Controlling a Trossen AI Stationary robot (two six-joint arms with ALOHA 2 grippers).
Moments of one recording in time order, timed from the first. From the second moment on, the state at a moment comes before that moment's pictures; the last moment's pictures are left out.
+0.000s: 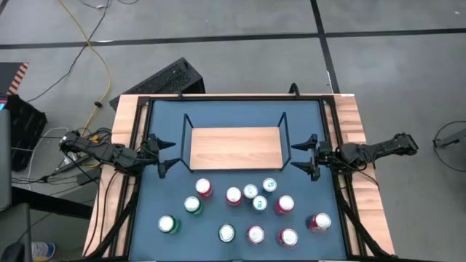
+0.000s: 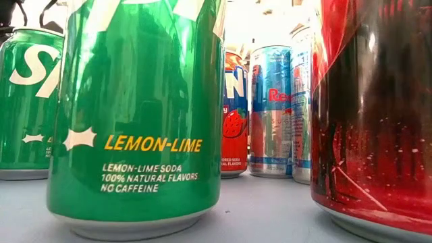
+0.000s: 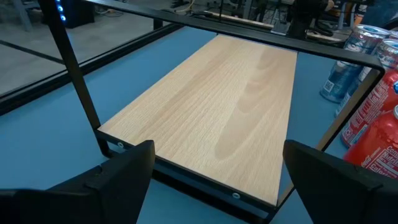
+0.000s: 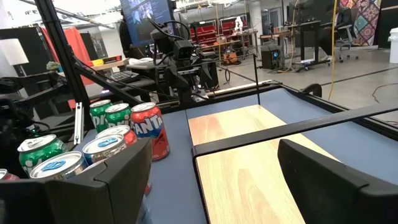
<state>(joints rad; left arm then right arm) -0.33 0.06 0.10 -0.32 -0.69 -0.30 0.25 0.06 0.00 0.07 0.39 0.18</state>
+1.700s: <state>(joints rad) -0.33 0.06 0.10 0.04 -0.69 -0.49 0.22 0.06 0.00 0.07 0.44 0.17</state>
